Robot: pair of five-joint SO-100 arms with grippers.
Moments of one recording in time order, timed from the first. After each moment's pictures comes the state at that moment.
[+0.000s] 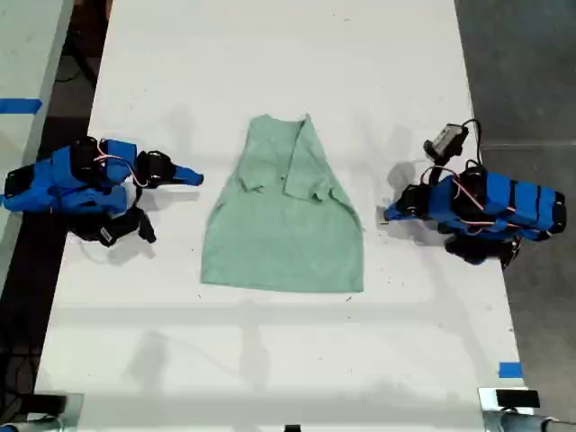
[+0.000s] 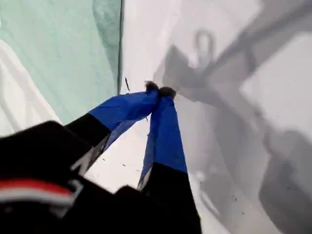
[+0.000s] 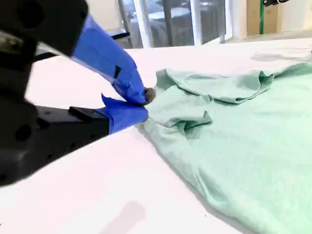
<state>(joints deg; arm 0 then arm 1) -20.0 206.1 182.5 55.5 13.9 15.2 200.4 173.8 80.8 -3.9</state>
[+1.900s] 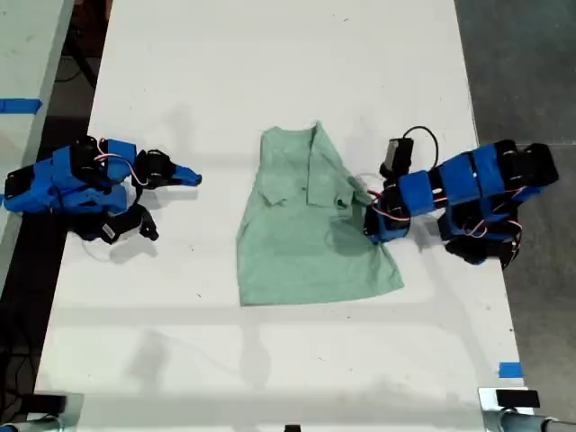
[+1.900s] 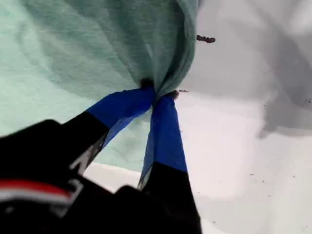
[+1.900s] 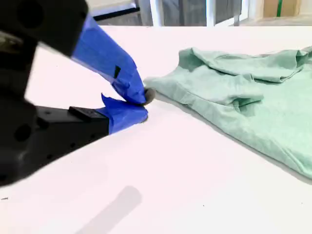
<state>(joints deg) -21.0 206.1 182.1 58.1 8.6 -2.9 108.7 118.7 78.2 18.1</state>
